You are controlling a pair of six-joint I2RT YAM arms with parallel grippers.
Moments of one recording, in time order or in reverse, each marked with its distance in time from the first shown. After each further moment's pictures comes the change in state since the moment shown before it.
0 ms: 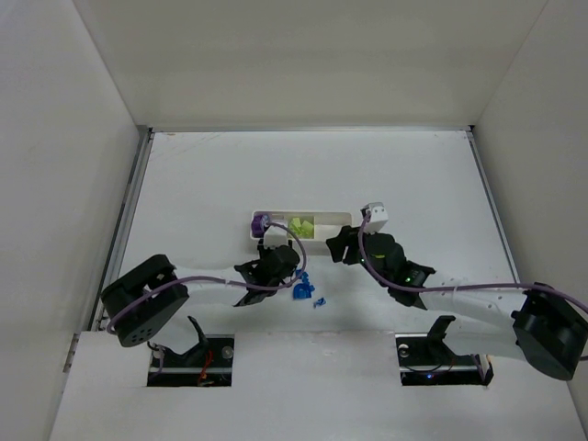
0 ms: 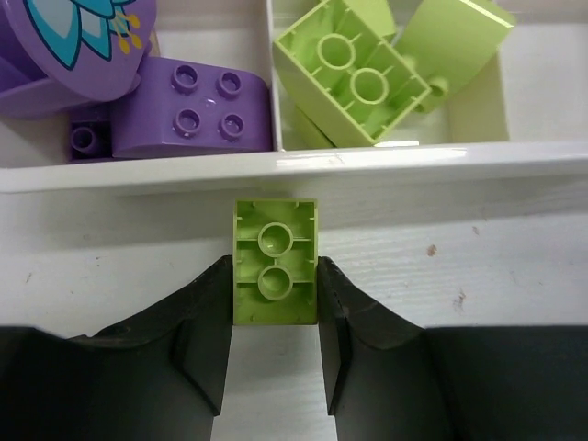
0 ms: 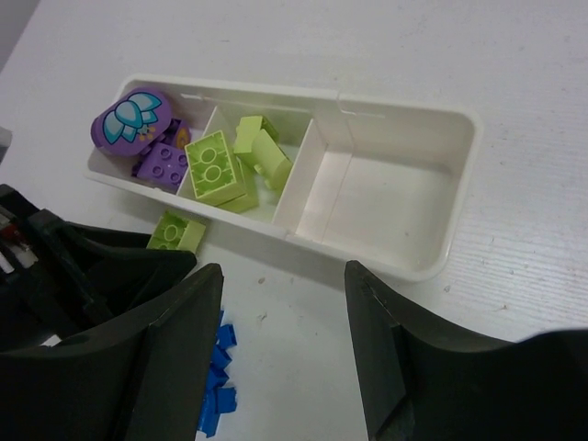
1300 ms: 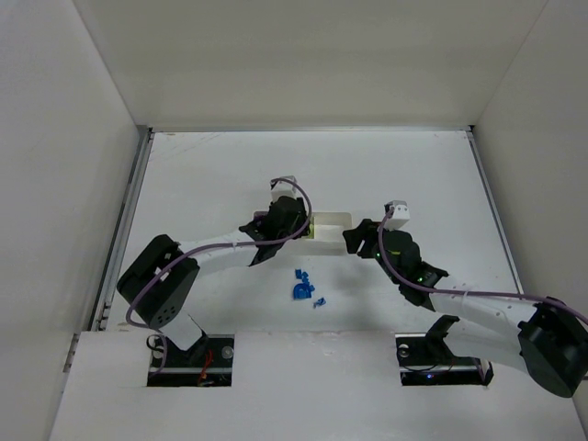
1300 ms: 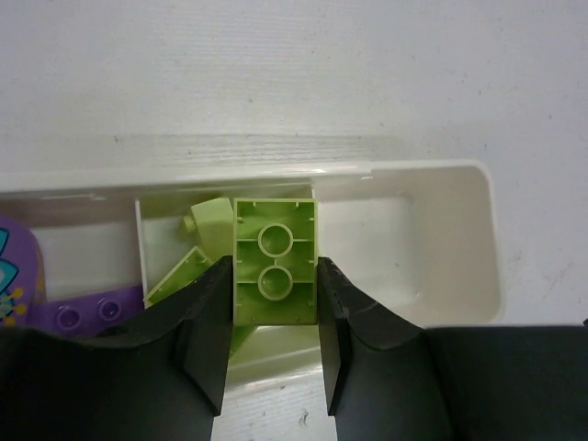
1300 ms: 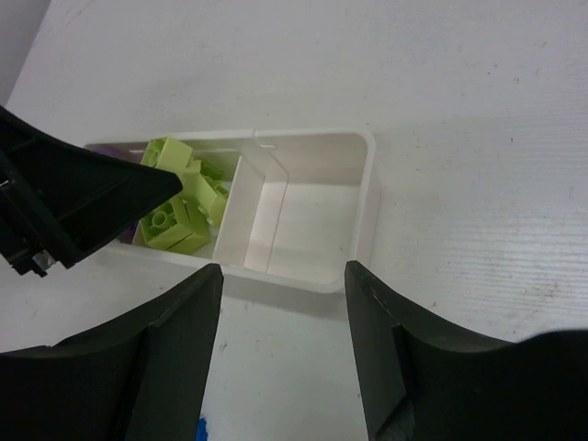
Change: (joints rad) left arm 0.203 0.113 0.339 -0.070 0.328 -0.013; right arm -0.139 -0.087 -0.072 0.014 -0.016 0.064
